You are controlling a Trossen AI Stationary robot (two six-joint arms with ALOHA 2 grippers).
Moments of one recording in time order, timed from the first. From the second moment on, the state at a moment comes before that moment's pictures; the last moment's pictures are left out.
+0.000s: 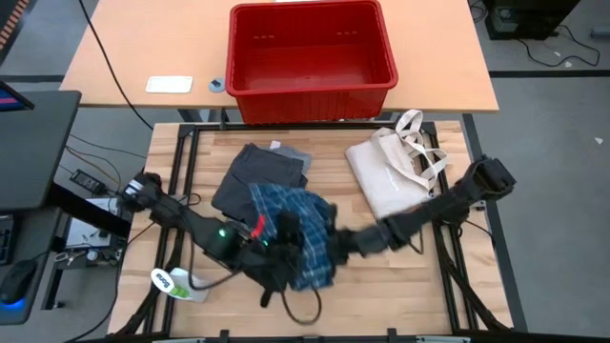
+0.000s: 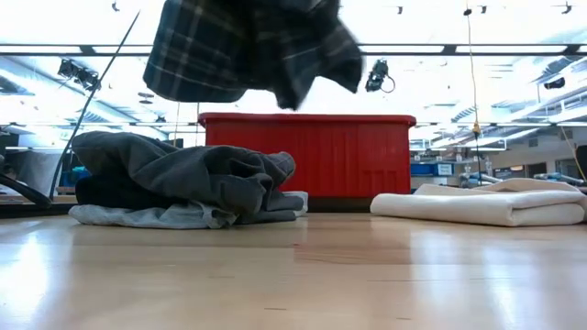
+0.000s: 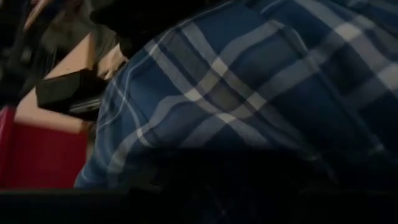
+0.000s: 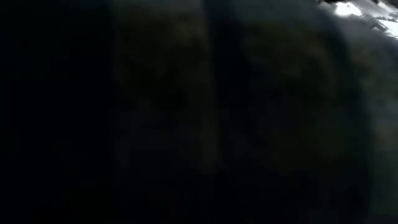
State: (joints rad) left arm -0.52 1.79 1.78 -0.83 -0.65 0.17; right arm 0.44 1.63 1.02 0.43 0.54 -0.32
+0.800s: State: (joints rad) left arm -0.16 1.65 1.77 -1.32 -0.67 0.06; right arm -0.17 1.73 1.16 0.46 -0.29 -0.30
